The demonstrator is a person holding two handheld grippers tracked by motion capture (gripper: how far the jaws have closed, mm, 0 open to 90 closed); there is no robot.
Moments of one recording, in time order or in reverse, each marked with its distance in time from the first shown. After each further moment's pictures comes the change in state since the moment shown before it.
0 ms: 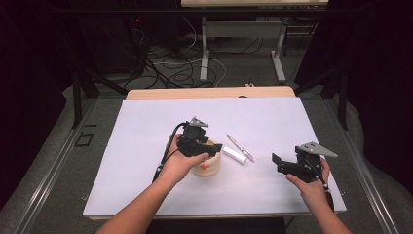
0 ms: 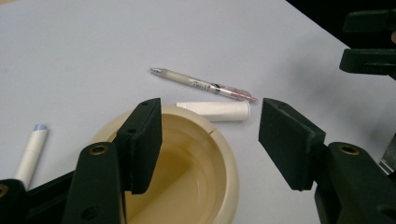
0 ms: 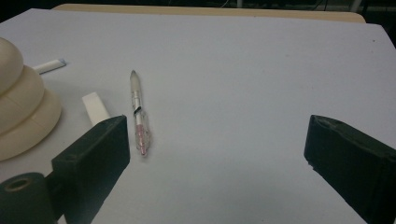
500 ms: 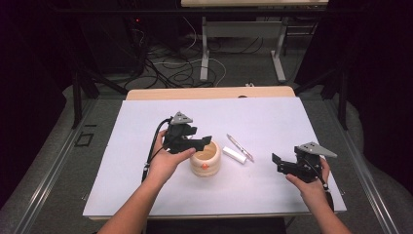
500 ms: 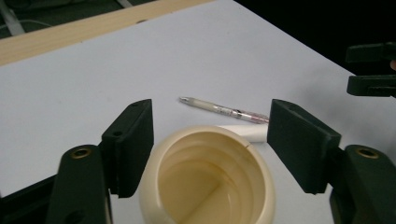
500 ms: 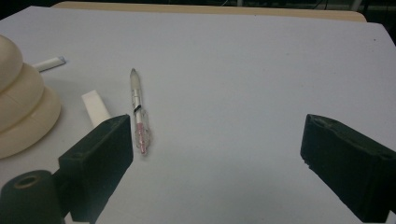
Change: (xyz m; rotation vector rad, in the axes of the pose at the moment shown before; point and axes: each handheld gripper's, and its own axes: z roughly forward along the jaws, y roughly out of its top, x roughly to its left) left arm 0.026 -0.008 -0.025 -0.163 0.032 0.055; right arm 0.001 0.000 0.000 0.009 -0.004 0.002
